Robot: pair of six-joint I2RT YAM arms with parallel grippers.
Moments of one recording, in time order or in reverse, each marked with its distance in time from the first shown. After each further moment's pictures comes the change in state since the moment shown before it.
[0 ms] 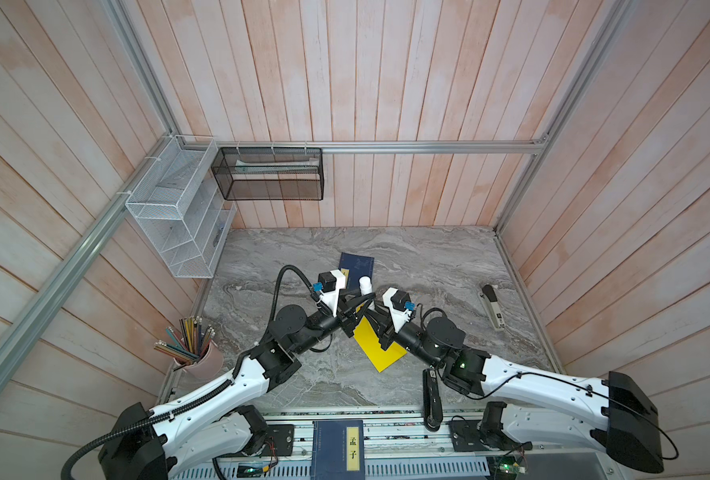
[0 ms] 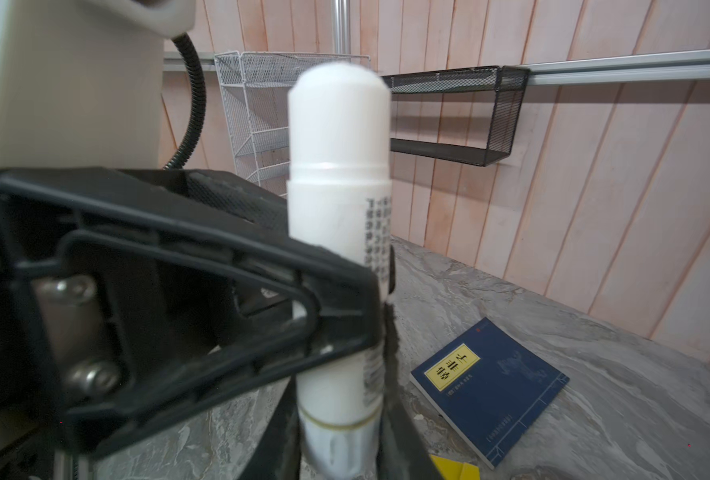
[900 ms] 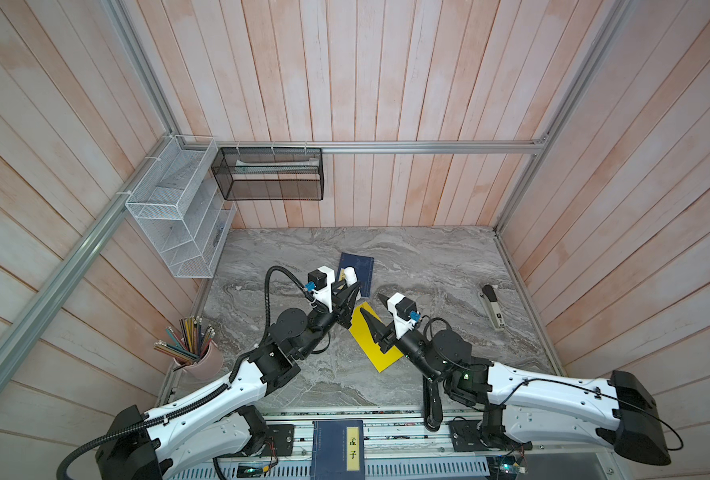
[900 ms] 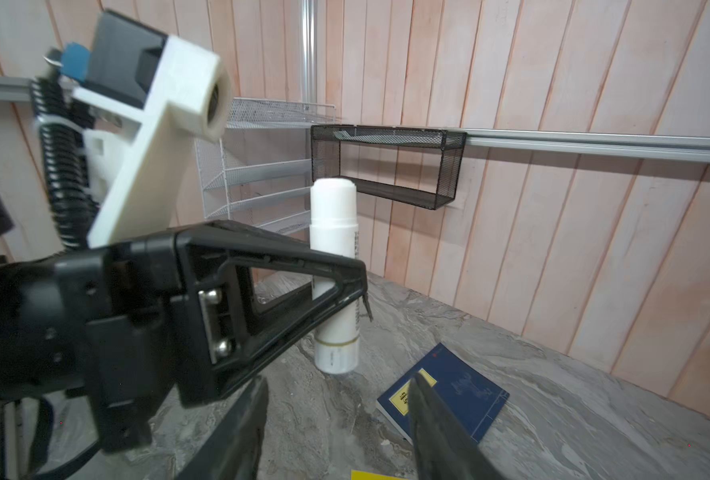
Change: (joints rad) left arm -0.005 -0.035 0.002 -0.072 -0.289 0.022; right arm 0.058 -0.104 -0.016 0.027 0.112 -0.078
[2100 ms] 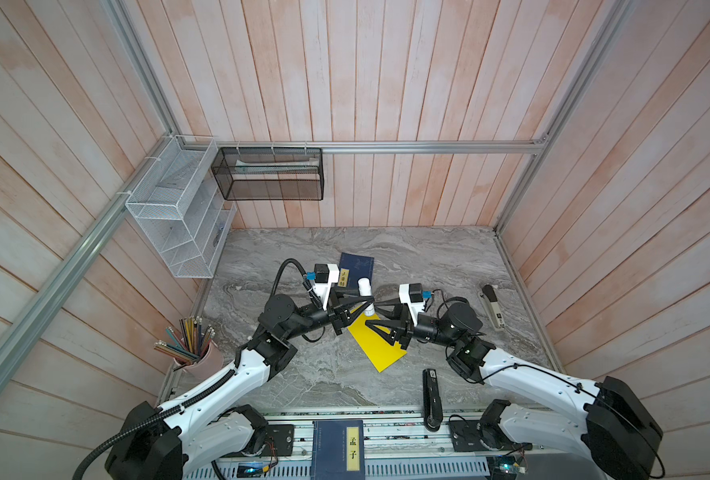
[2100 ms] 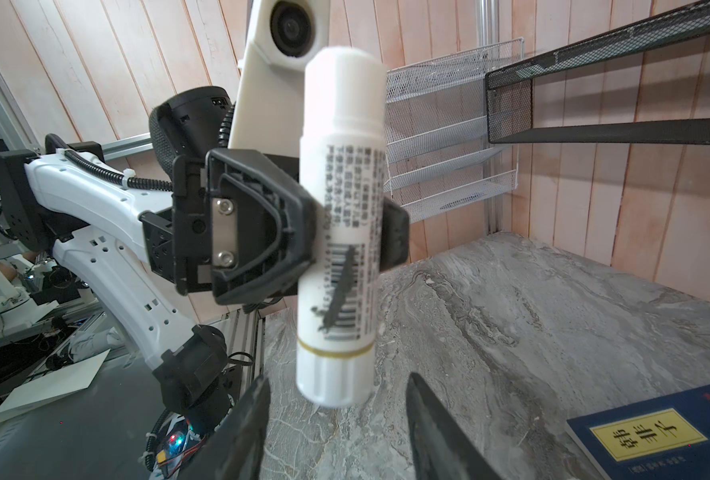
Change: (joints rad) left arm 0.193 0.091 0.004 0.204 0.795 -0.241; right arm -0.408 0.117 -0.085 0.214 -0.988 0.348
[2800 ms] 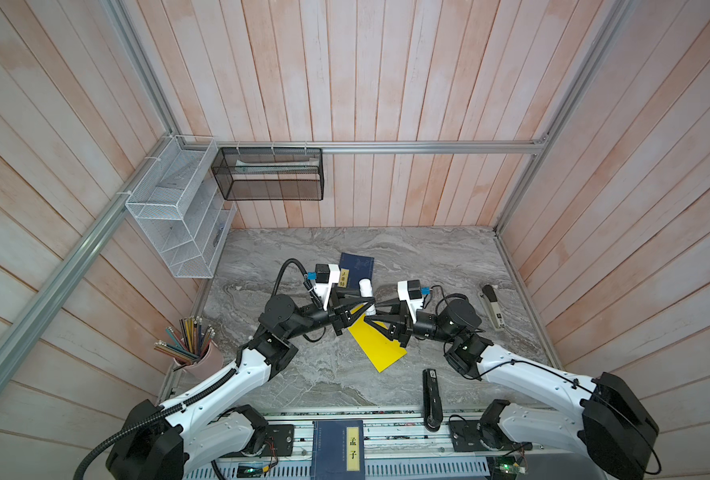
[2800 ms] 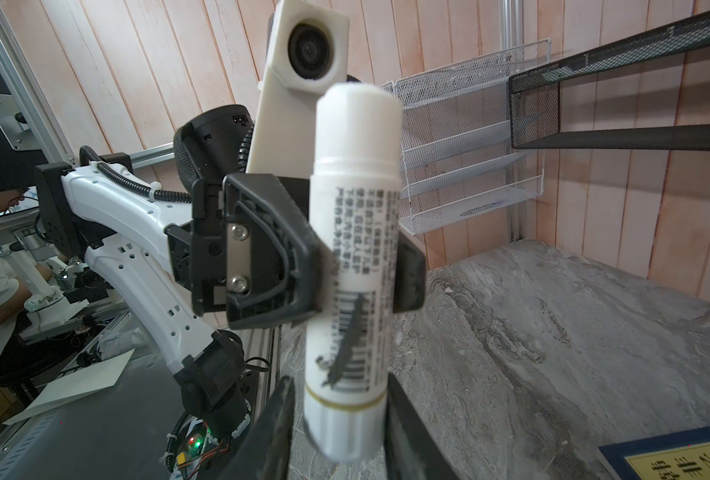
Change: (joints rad) left arm -0.006 0.010 0.000 0.020 0.010 -0.014; right arm -0.003 0.028 0.034 0.021 -0.051 0.033
